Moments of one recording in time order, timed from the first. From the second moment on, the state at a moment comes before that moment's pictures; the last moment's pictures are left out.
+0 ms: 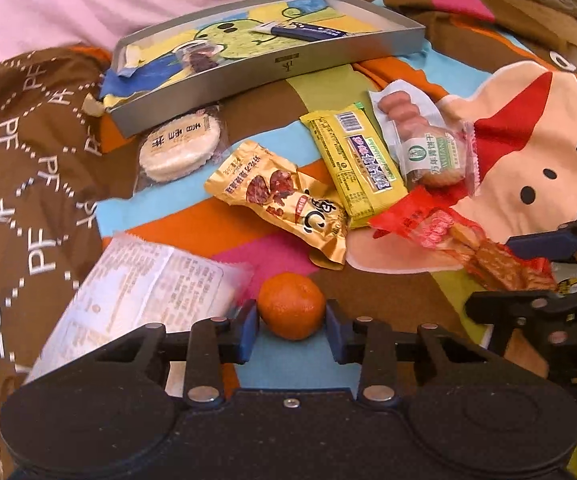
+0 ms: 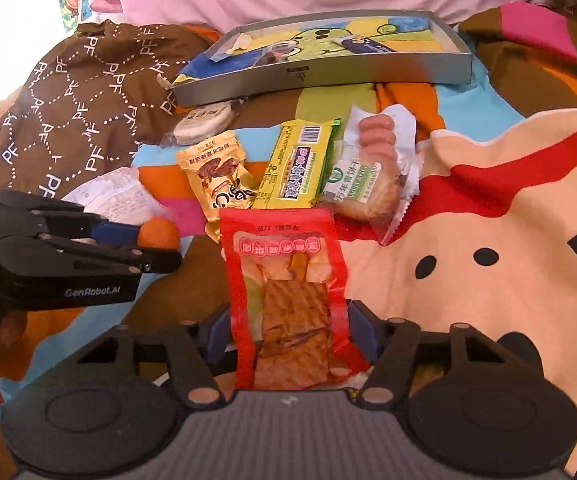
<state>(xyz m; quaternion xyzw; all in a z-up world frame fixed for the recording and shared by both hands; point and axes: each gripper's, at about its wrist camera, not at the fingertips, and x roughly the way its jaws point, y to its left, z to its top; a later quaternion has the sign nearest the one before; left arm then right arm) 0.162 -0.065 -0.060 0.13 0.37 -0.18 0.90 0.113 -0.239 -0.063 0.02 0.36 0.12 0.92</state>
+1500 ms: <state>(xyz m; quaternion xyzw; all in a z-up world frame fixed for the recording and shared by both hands) 0.080 -0.047 -0.049 0.01 0.39 -0.14 0.91 0.060 -0.204 -0.055 -0.05 0.33 0.13 0.93</state>
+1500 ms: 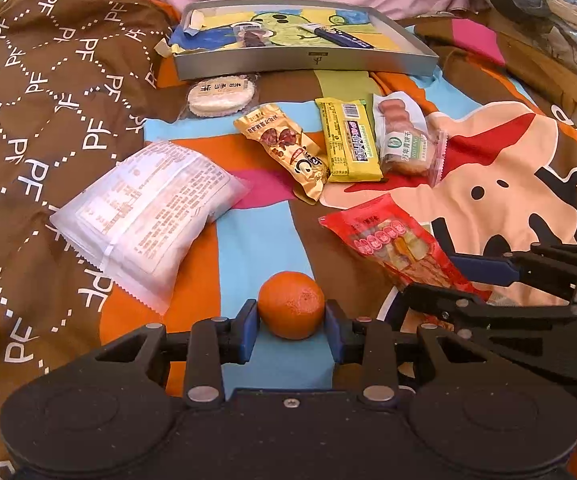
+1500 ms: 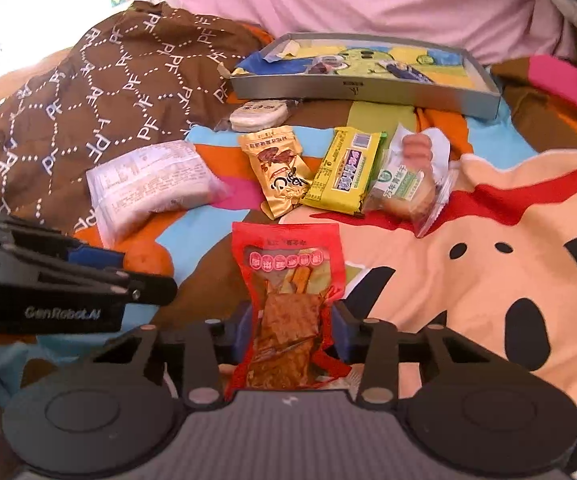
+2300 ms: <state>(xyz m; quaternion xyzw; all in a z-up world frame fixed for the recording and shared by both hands) 0.138 -0.028 -0.002 0.02 0.34 -0.16 0.93 0.092 -0.196 -0.002 -0.17 0.20 0.10 0.96</state>
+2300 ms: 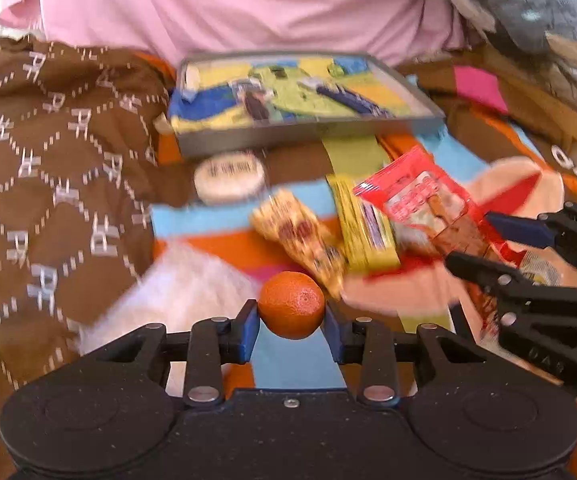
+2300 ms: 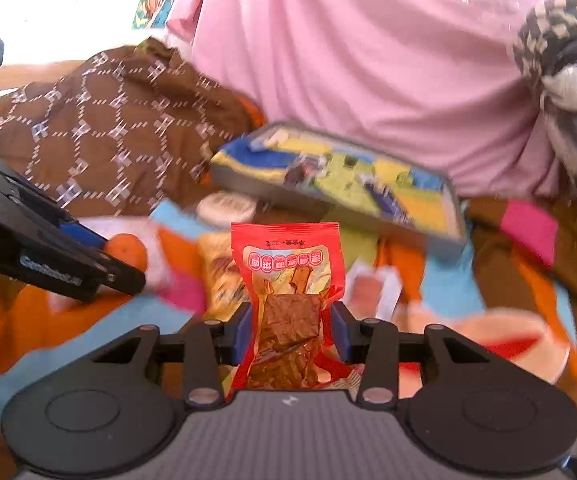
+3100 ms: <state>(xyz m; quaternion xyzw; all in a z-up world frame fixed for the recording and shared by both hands) 0.360 -0.018 0.056 -0.06 0.20 -0.12 0.97 0.314 -0.161 0.055 -0.22 0.07 0.11 0.97</state>
